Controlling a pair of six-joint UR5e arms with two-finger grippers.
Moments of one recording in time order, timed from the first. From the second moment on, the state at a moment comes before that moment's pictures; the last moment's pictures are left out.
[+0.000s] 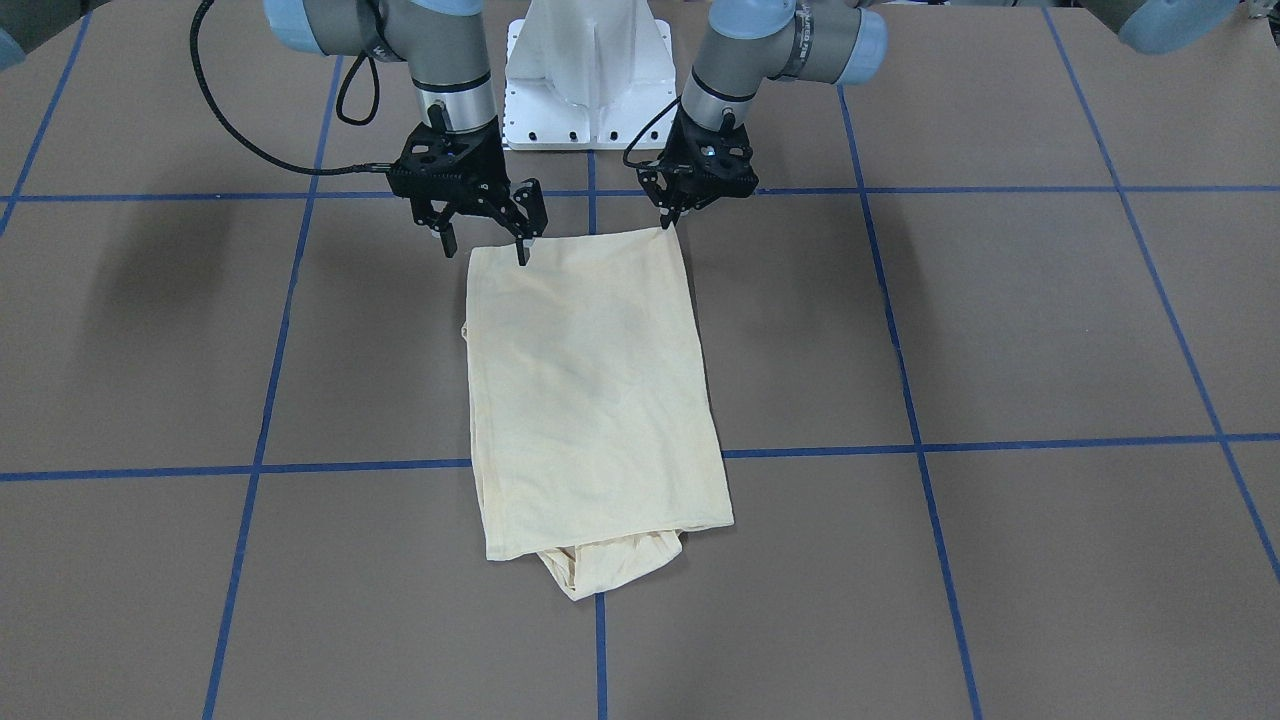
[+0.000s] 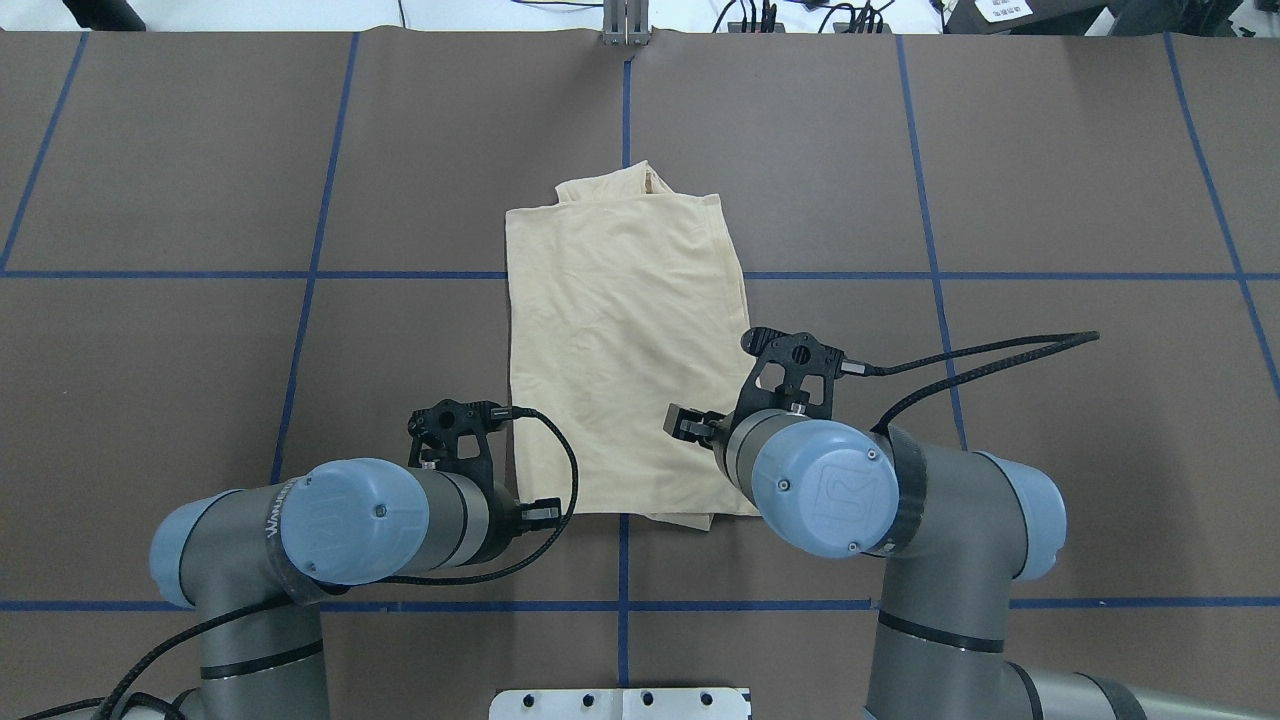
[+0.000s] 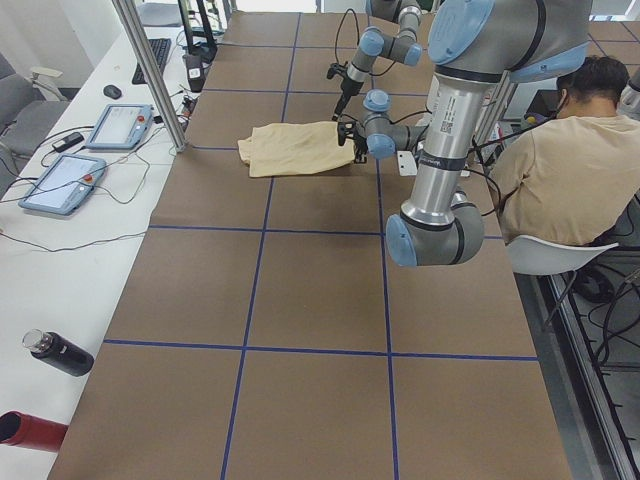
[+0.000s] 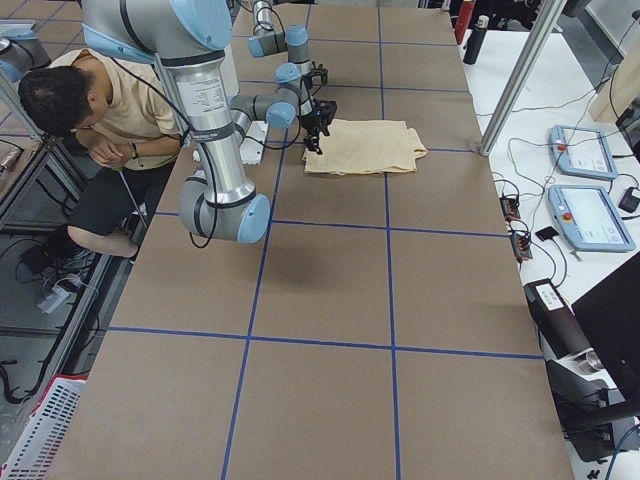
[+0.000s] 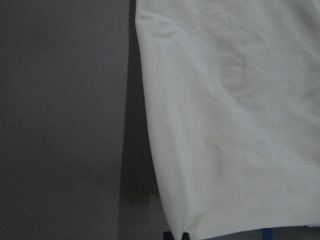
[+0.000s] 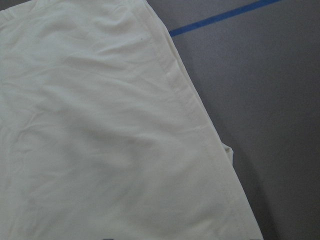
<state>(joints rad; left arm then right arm) -0.27 -1.98 -1.89 -1.87 -1.65 -1.50 0.27 -1.12 1.93 -1.49 1.37 1.70</state>
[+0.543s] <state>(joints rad) -0.26 -1.98 -1.89 -1.88 -1.65 -1.50 0.20 -1.12 1.86 -1.44 1.29 1.87</state>
